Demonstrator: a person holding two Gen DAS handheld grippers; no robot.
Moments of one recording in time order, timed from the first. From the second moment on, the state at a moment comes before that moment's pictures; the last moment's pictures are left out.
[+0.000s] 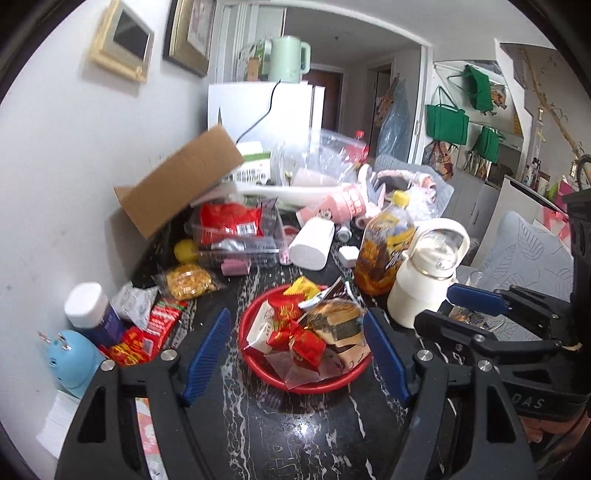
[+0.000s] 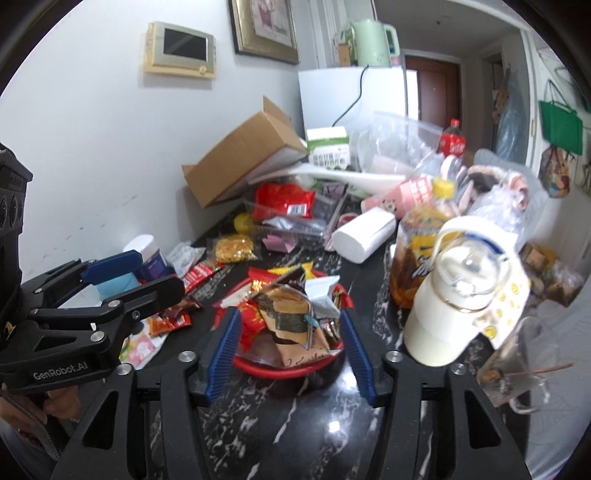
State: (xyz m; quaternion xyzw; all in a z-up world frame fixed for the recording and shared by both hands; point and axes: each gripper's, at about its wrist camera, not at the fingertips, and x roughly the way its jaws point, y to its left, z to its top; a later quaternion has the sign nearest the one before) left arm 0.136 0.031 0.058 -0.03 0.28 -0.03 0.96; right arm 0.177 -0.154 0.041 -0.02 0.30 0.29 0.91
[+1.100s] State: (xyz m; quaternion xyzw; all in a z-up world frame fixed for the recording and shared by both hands) left arm 0.024 0.011 0.062 -0.02 0.28 -0.04 0.96; right arm 0.044 -0.201 0.056 -0.02 0.28 0.22 0.94
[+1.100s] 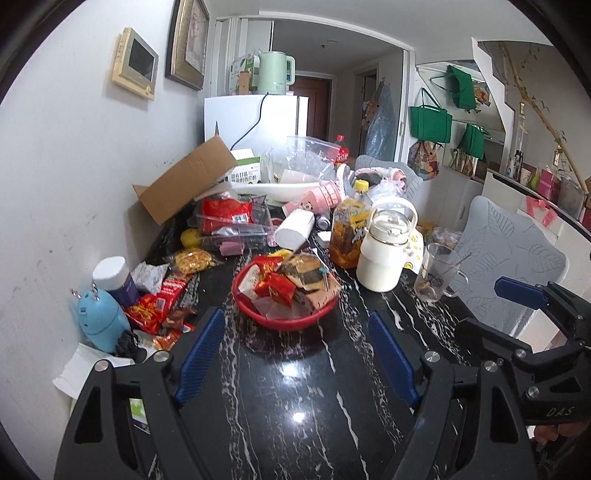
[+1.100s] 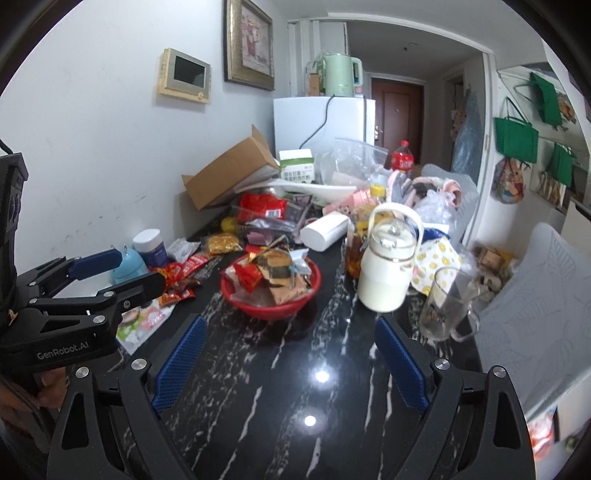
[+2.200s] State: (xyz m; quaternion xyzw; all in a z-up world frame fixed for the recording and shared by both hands) left arm 0.017 0.005 0.046 -0.04 0.30 -0.04 0.95; right arm 0.043 -0.209 0.027 -0.01 0.31 0.23 0.92
